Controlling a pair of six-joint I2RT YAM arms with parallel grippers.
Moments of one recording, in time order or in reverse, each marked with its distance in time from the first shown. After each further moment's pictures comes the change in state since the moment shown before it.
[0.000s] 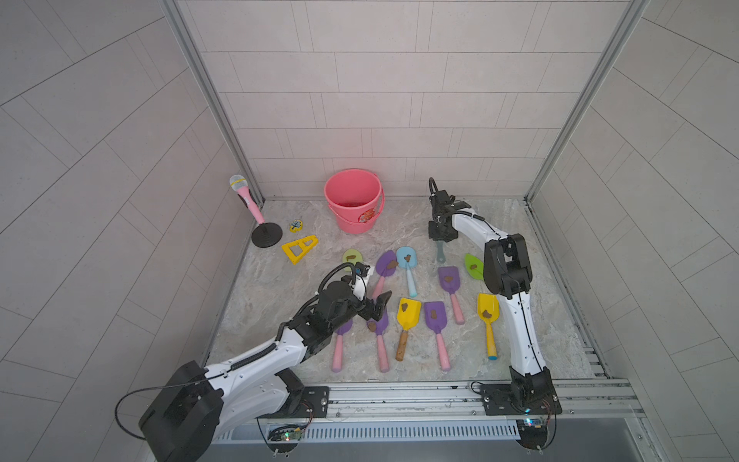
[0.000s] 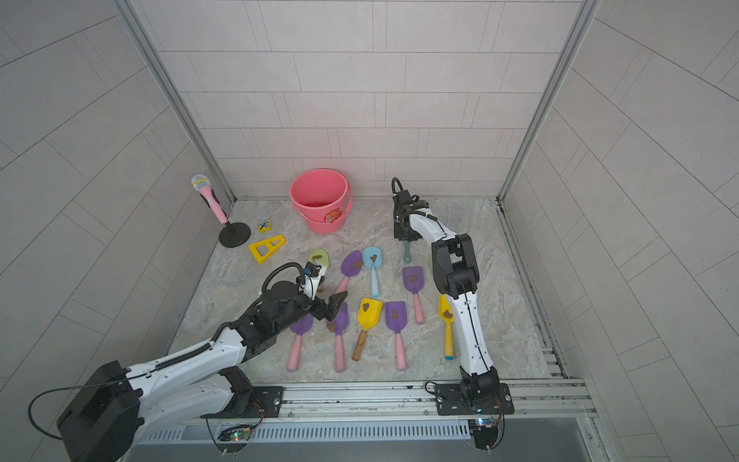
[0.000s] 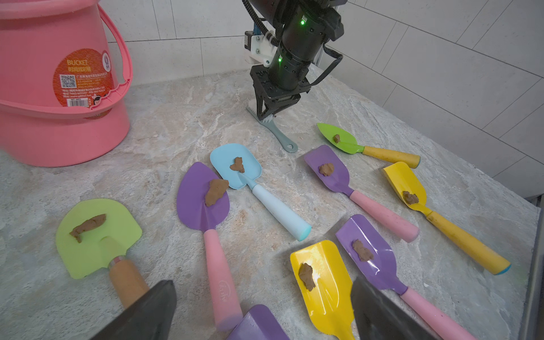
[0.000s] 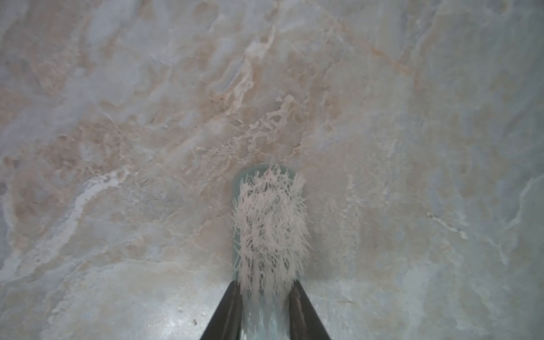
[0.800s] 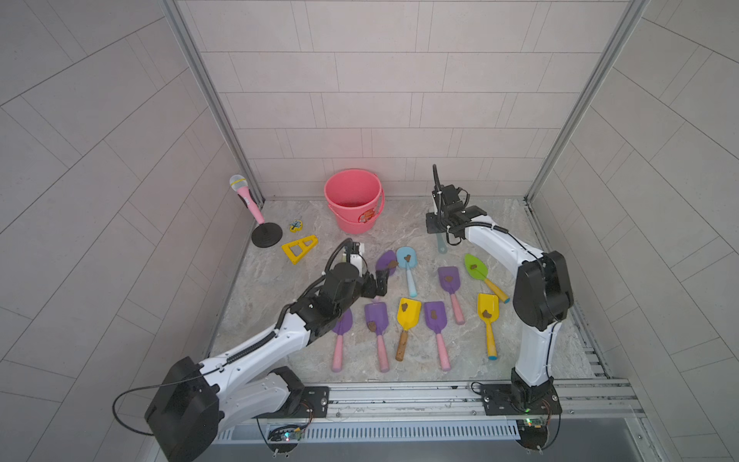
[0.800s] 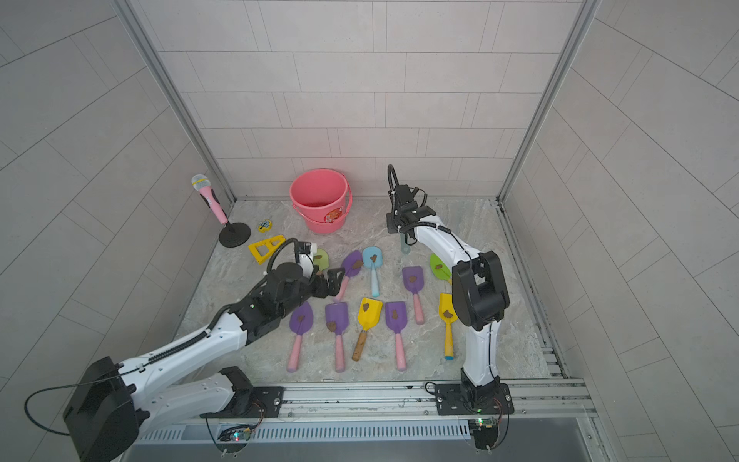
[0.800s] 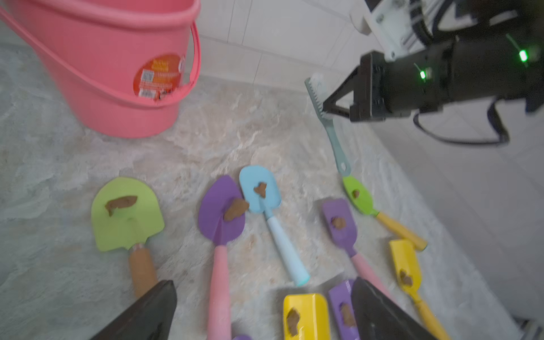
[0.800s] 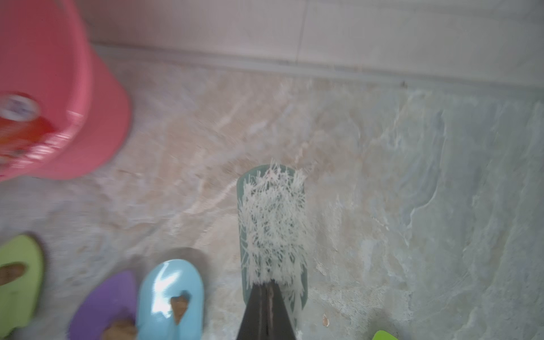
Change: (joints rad) left arm 0.021 0.060 0.338 -0.297 -0.162 -0.380; right arm 0.137 -0.552 -0.430 0.322 0.050 -0.108
